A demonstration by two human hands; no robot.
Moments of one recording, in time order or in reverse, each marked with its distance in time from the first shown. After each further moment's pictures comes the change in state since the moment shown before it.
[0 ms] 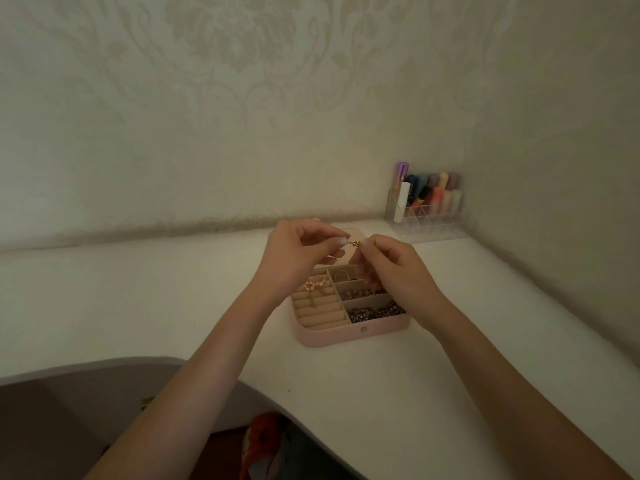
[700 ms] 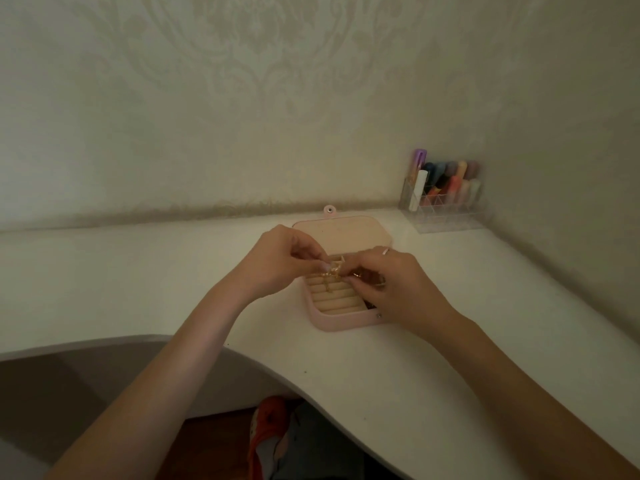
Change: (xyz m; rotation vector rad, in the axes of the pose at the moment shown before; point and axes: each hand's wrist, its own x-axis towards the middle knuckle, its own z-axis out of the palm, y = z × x) left_hand -0.014 -0.013 -0.043 0.479 -0.175 -0.037; right_hand -0.012 0.014 0.017 -0.539 -0.110 -0.485
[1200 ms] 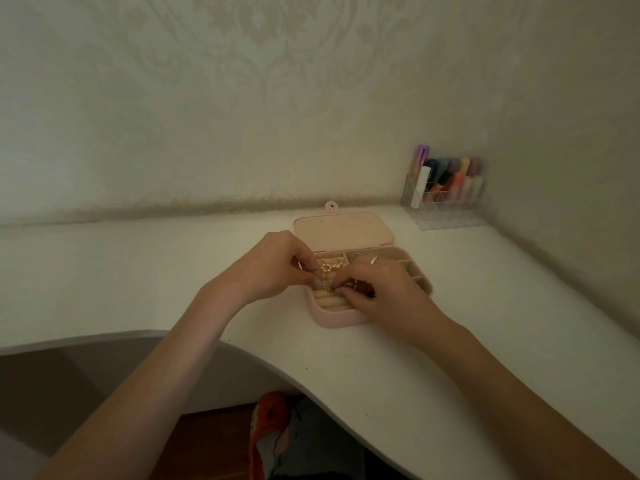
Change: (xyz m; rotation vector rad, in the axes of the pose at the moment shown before) left_hand -0.002 -0.008 -0.004 0.274 -0.103 0.006; right_hand -0.004 -0.008 0.012 0.052 -0.108 0.009
